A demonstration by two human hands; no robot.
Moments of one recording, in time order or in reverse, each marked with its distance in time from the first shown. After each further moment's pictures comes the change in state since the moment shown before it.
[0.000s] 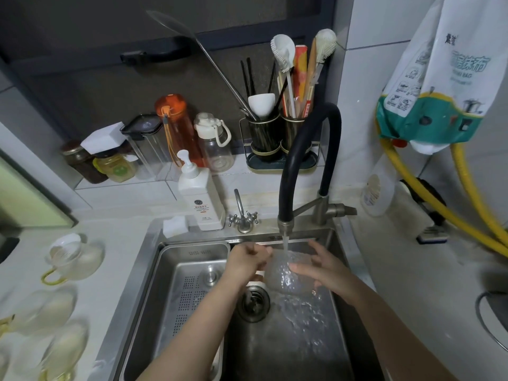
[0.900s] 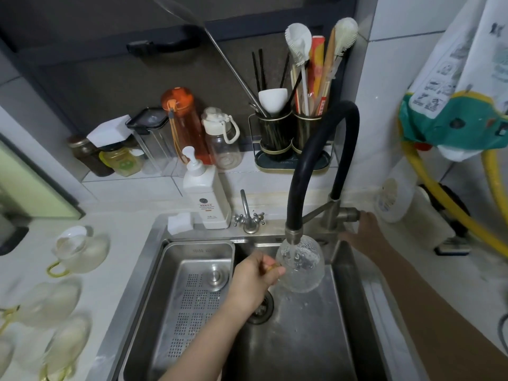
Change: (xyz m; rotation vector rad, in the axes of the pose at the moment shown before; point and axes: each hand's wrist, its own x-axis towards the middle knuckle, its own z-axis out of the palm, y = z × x) left_hand -0.009 -0.021 0.007 0.143 0.031 0.259; right_hand 0.087 0.003 -0.084 -0.411 0.438 -0.031
